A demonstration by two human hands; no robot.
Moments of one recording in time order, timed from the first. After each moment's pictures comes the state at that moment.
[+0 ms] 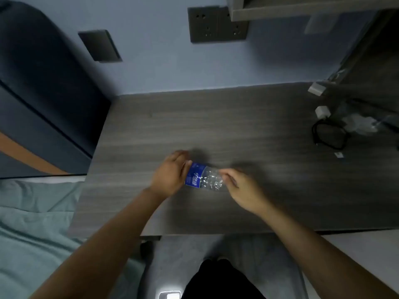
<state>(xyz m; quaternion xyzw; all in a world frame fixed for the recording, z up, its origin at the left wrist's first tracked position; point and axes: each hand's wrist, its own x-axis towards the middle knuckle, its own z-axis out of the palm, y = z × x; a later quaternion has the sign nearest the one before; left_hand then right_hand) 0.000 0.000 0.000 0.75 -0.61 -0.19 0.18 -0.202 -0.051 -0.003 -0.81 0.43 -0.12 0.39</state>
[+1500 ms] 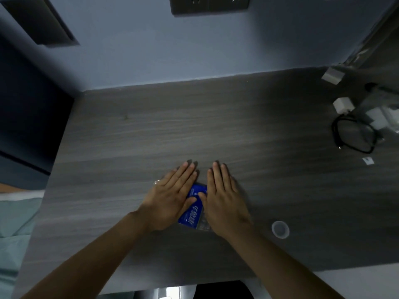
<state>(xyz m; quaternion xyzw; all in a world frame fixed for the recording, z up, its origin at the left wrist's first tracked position) 0.019 -0.033 -0.072 0.61 -0.78 -0.04 -0.10 -0.139 -0.071 -0.076 -0.87 0.46 0.06 0.16</state>
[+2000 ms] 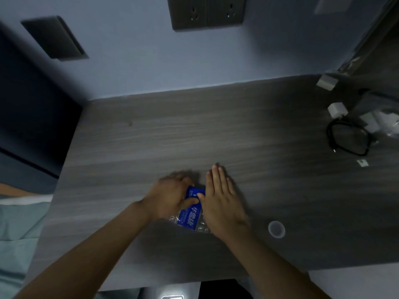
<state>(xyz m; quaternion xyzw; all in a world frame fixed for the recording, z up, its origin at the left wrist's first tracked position) 0.017 -0.050 -0.046 0.65 -0.73 -0.20 -0.04 -0.139 -0.069 -0.076 -0.87 0.46 0.03 0.17</state>
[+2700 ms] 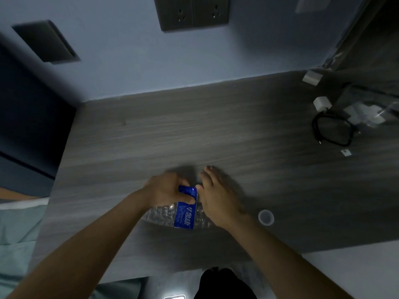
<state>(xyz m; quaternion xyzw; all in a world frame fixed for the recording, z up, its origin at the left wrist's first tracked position) 0.010 -0.061 -0.034 0.65 -0.65 -0.38 -0.07 -0.153 -0.071 -0.057 -0.83 0.46 -0.02 0.32</state>
